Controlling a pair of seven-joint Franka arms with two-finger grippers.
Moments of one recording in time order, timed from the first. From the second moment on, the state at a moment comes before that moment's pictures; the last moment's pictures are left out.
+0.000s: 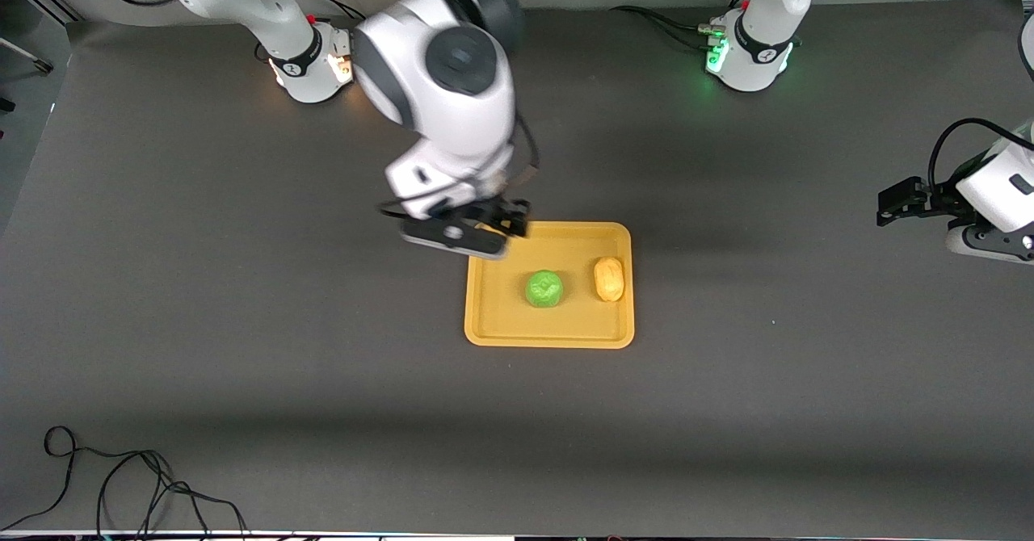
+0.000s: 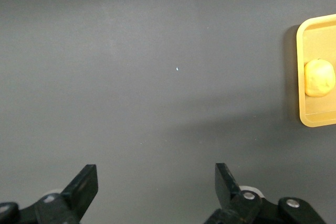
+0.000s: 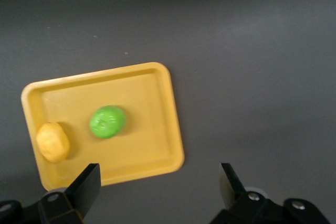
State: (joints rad) left arm 0.01 0.05 0.01 -1.69 0.00 1.70 0.20; right arm 0.73 0.56 -0.08 -1.02 -0.07 1.54 0.87
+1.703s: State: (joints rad) left arm 0.01 0.06 0.01 -1.70 0.00 1.70 0.20; right arm 0.06 0.04 -0.09 -1.56 0.00 1.55 0.03
